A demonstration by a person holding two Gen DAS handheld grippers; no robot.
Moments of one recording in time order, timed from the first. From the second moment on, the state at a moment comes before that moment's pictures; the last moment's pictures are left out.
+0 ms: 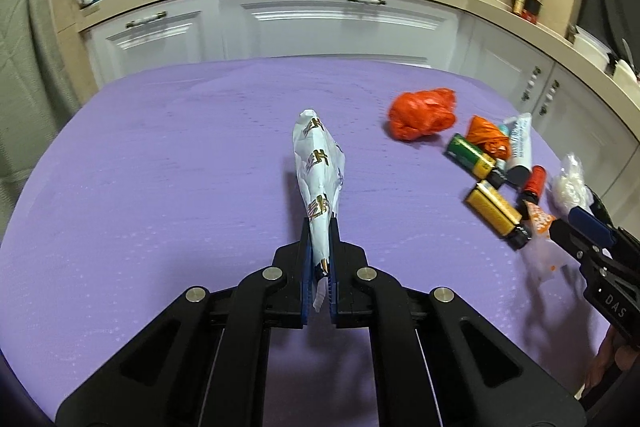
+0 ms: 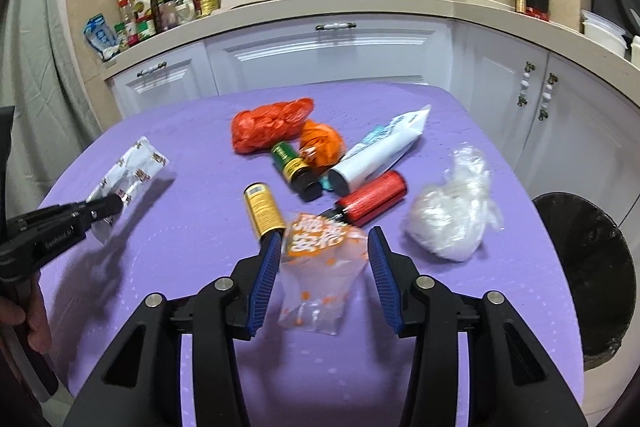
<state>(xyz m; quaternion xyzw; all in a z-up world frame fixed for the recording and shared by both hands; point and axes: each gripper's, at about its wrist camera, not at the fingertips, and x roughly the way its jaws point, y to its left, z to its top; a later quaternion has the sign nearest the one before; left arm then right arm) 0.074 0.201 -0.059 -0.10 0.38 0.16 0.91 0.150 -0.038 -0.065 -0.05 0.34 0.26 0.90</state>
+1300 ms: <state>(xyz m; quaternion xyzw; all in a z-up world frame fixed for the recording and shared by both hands) 0.064 0.177 -0.046 -0.10 0.36 0.12 0.92 0.142 -0.056 -0.054 -0.05 0.33 0.23 0.91</state>
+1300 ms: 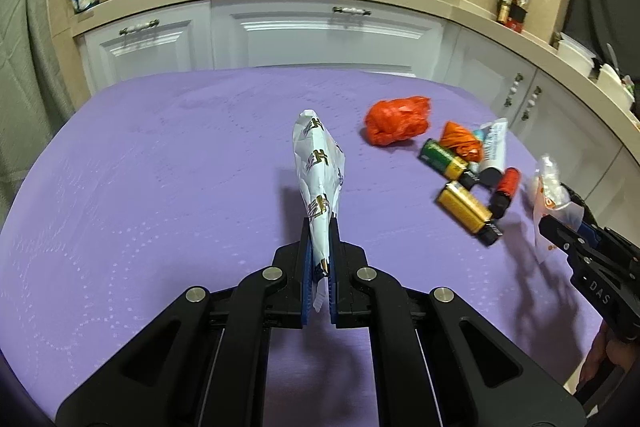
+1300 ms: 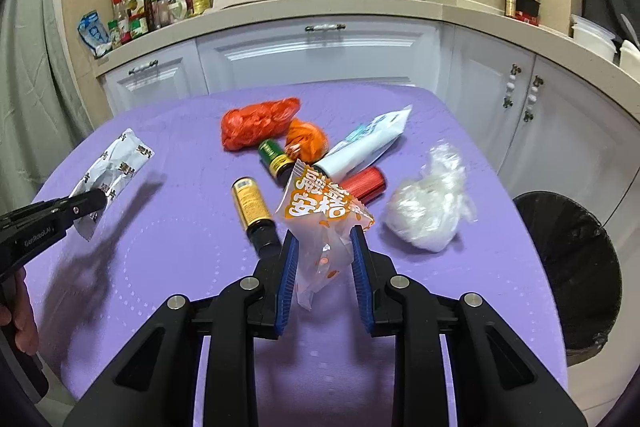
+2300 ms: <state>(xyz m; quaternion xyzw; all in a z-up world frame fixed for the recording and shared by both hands) 0.164 -0.039 -0.022 -0.01 0.34 -0.09 0.94 0.178 -0.245 -0.035 0.02 0.30 0.06 0.95</state>
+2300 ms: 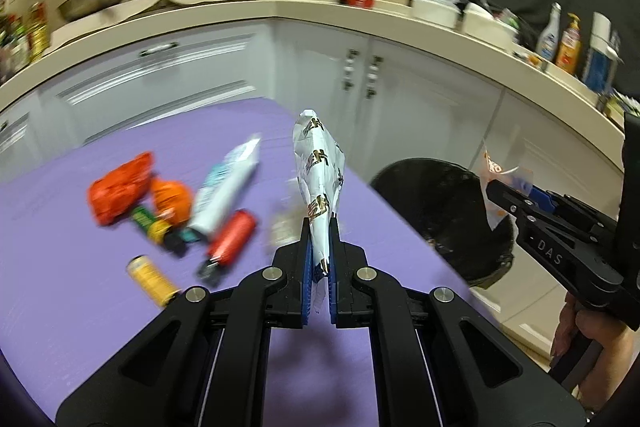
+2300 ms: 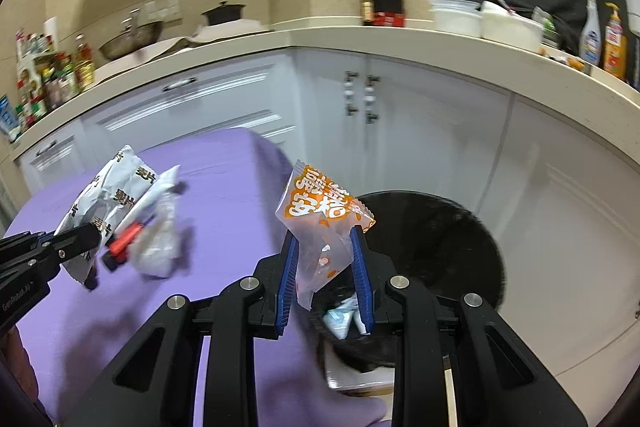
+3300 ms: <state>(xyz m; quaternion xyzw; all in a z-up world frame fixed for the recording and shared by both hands) 0.251 -0.175 -0.056 0.06 0.37 -0.16 0.91 0.233 -0.340 -0.074 0.06 0.32 -0.01 0.95</state>
